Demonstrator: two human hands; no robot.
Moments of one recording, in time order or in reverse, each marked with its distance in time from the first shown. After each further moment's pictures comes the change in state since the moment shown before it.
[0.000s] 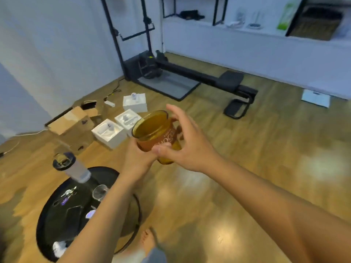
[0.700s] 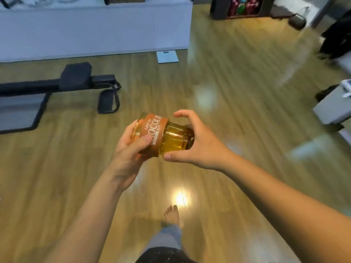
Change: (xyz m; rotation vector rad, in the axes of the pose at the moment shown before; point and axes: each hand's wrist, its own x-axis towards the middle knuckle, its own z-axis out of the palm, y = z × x) left_hand 0.102 -0.030 0.459 -0.340 -0.888 -0.490; right_hand -0.203 0.223 -0.344 0.082 0.521 0.629
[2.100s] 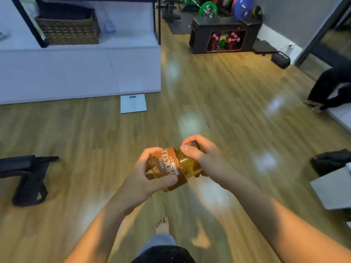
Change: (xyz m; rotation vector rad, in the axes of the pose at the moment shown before) left_hand 0.755 0.093 0.273 0.380 -0.141 0.108; right_hand 0.576 0.228 -0.523 0.209 0.159 0.300
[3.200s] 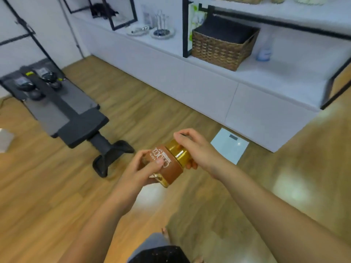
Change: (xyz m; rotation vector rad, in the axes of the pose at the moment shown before) left_hand 0.375 0.049 -0.264 -0.261 1.007 -0.182; right_hand 0.604 -0.167 0.165 -0.179 -0.944 -0.112
